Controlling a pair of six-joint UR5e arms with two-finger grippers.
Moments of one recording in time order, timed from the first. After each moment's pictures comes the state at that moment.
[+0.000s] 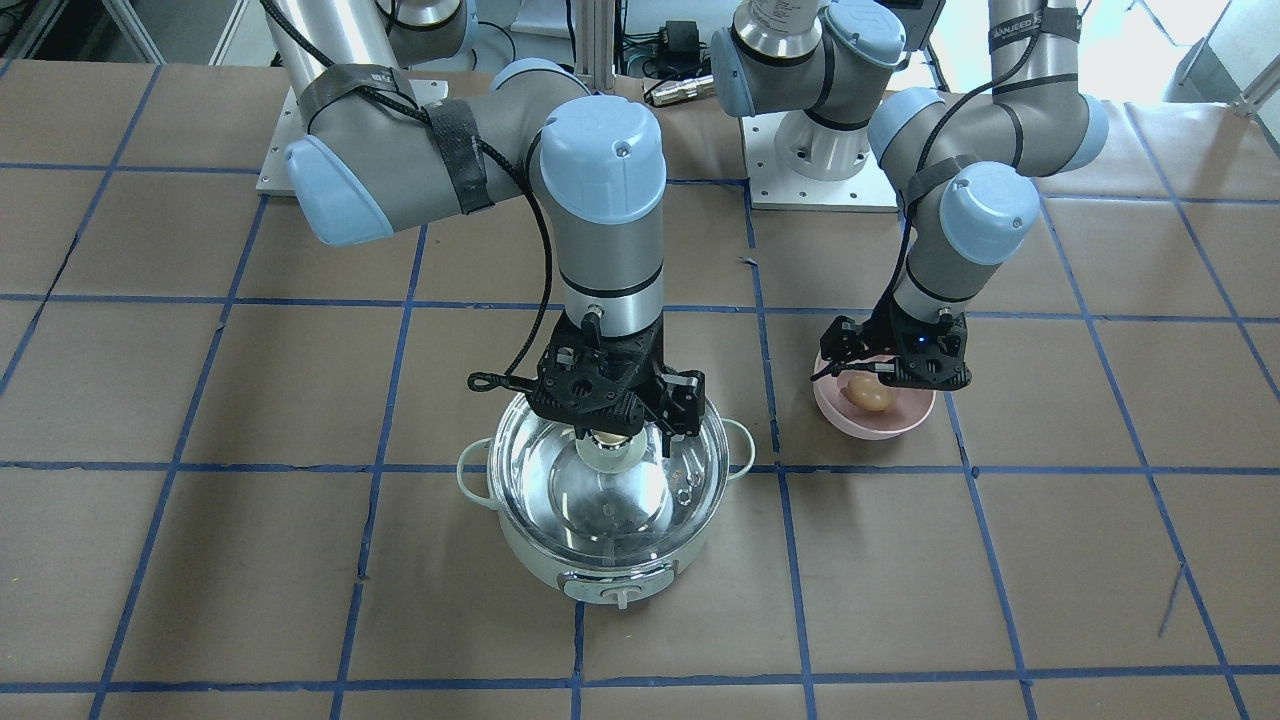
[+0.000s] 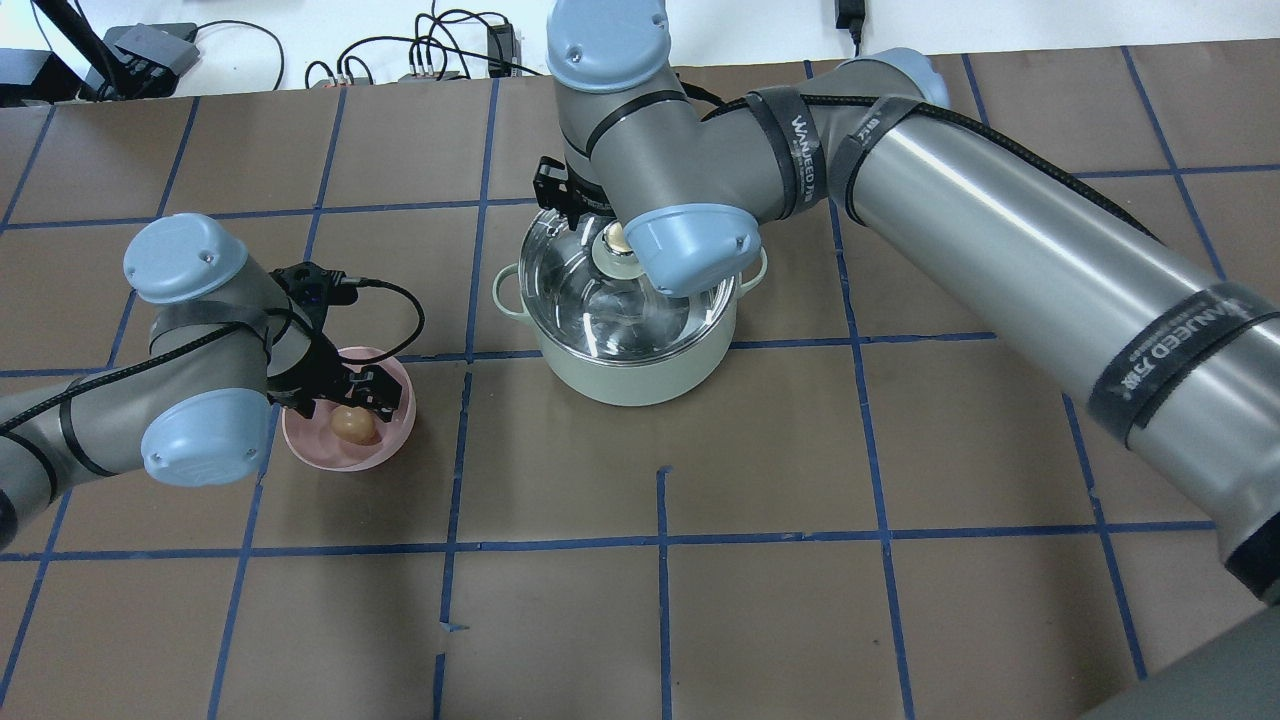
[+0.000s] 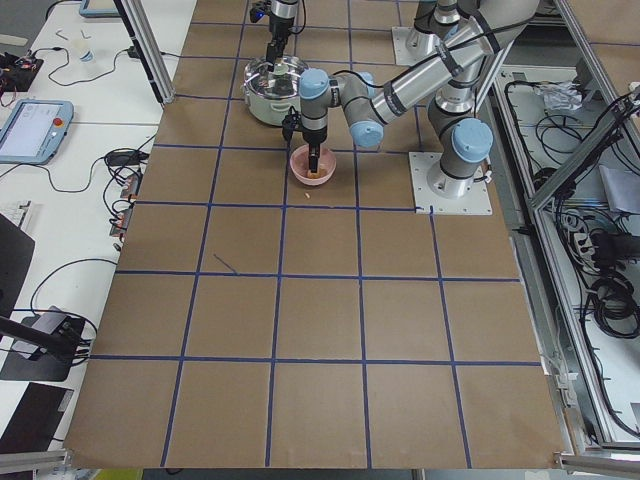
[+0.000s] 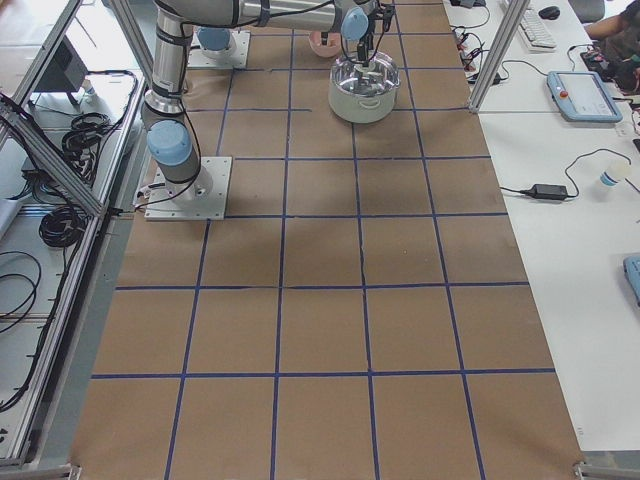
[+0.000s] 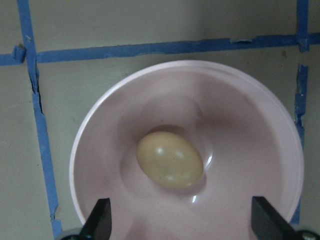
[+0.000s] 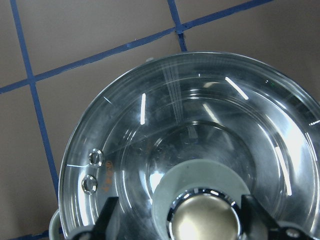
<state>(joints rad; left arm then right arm) -1.35 -1.70 -2.17 -0.87 1.60 0.30 2.00 -1.13 1.45 -2.13 -1.59 0.70</state>
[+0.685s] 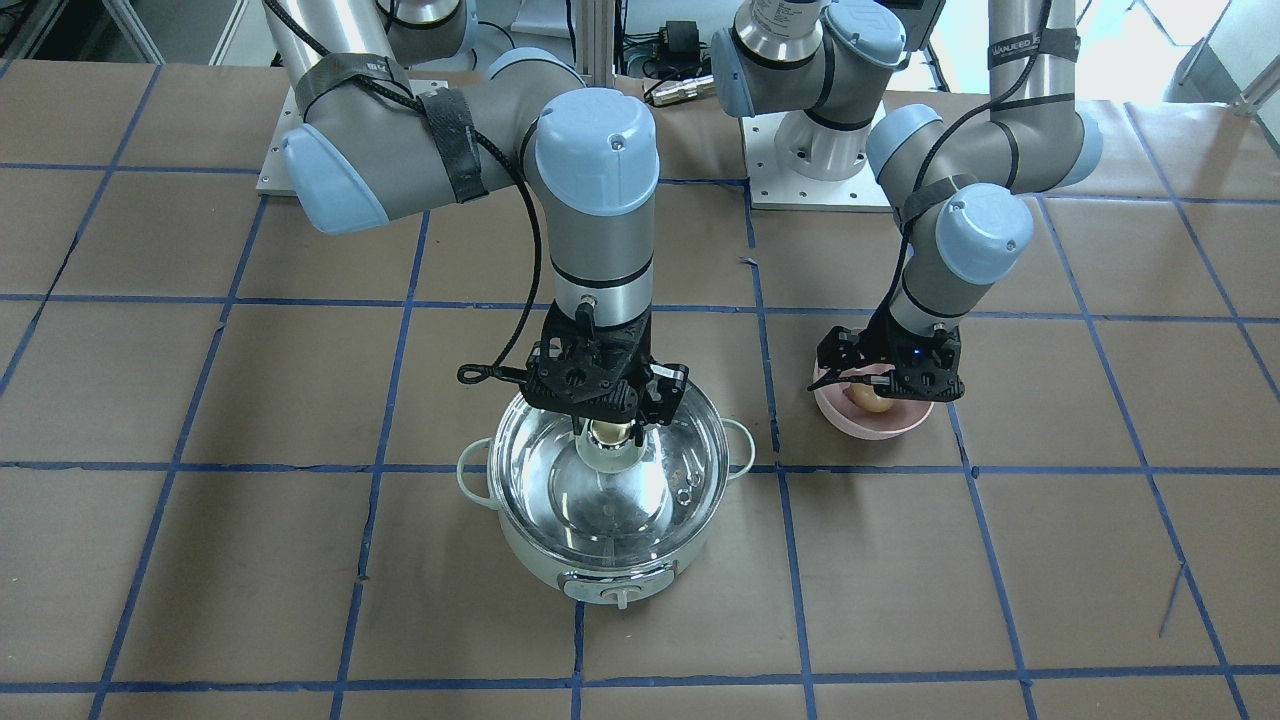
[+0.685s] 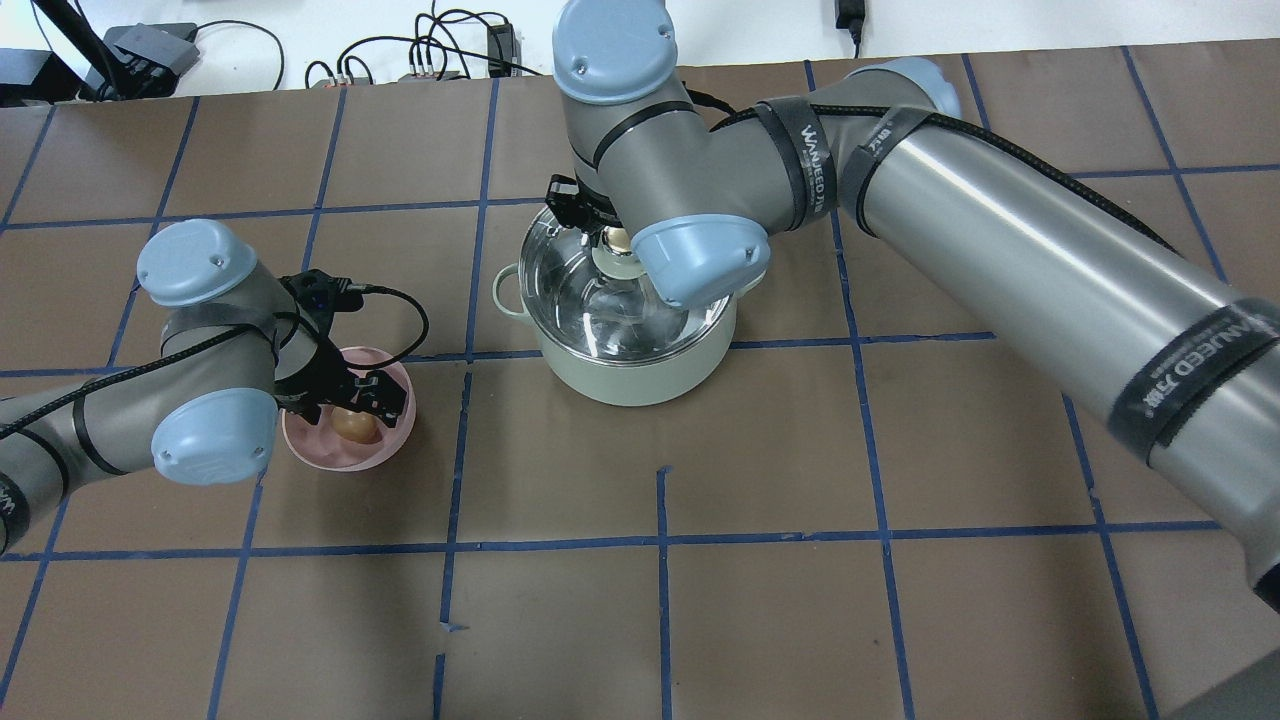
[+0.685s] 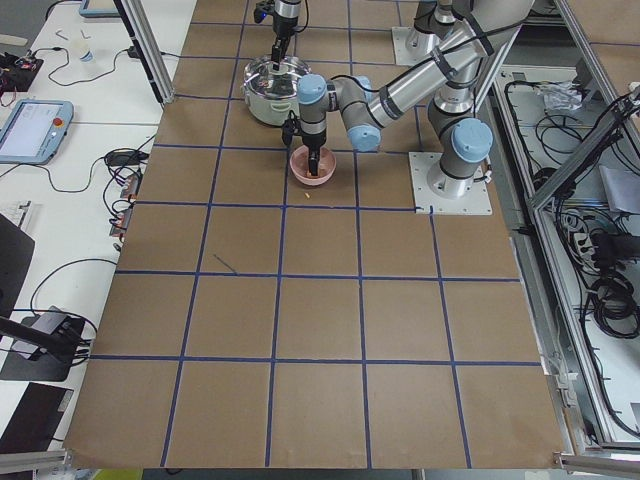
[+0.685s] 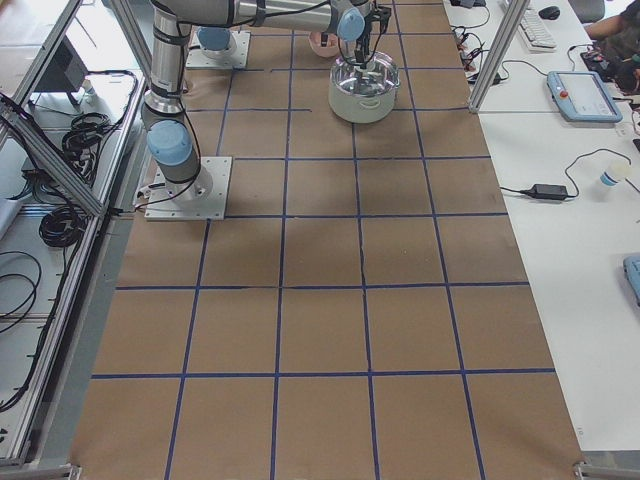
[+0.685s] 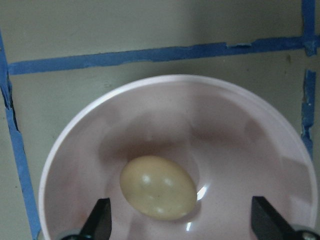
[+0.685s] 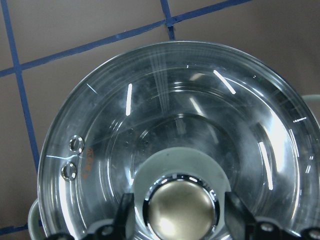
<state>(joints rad) -1.35 -1.73 -2.18 -0.86 1.60 0.30 2.00 -1.16 1.49 -2.12 -1.62 0.67</state>
